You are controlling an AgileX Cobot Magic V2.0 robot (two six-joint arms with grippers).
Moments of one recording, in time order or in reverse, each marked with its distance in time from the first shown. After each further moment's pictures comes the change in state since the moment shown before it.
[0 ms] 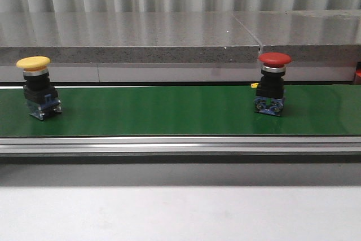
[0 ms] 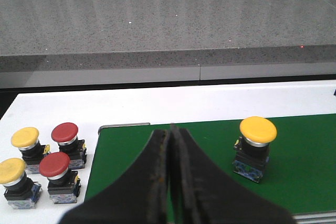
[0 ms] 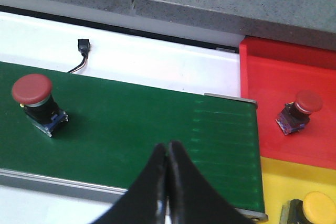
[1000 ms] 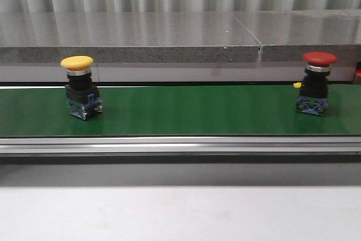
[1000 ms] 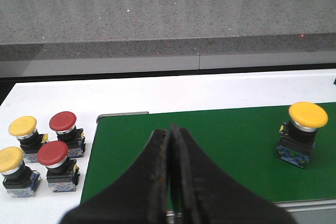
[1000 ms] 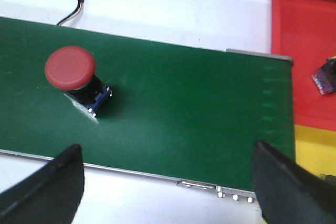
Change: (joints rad) left arm 0.000 0.000 0.000 0.000 0.036 0.000; right arm 0.000 0.306 -0.095 0.026 0.065 0.000
